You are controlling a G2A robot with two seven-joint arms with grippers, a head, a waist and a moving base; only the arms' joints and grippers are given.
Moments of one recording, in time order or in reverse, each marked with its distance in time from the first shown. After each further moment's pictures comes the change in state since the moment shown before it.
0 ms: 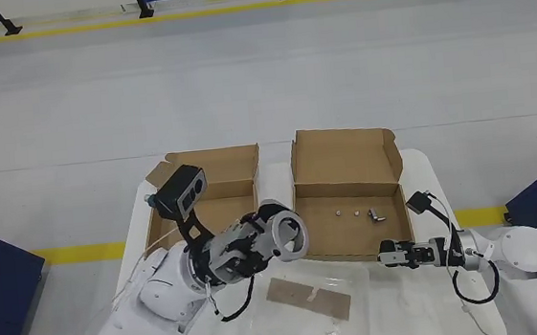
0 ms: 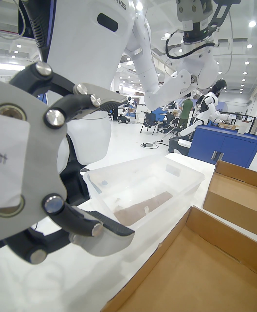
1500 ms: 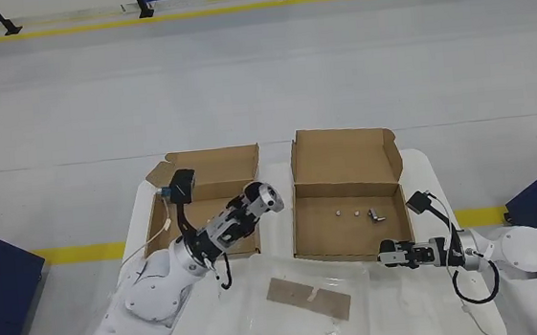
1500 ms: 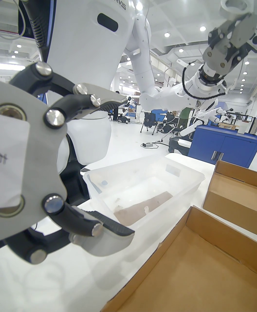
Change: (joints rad) left arm 0.135 -0.002 -0.169 0.143 0.203 0.305 -0.080; right arm 0.000 0.000 0.000 0.000 0.000 0.000 0.000
